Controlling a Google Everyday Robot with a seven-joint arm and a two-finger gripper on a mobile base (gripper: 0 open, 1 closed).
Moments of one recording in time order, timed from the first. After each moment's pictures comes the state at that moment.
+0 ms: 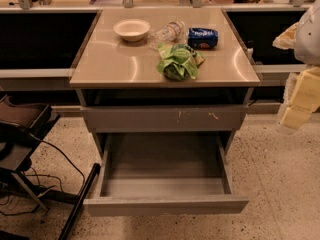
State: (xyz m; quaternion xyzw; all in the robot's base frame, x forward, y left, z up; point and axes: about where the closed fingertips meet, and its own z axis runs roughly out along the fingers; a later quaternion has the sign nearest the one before) arm 0.438 -0.217 0.976 -0.60 0.78 -0.03 0.16
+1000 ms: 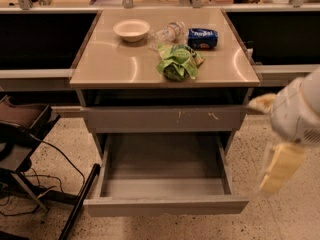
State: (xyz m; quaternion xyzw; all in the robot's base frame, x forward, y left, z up) arm 0.388 -0.190 0.873 -0.62 0.76 0.05 0.17
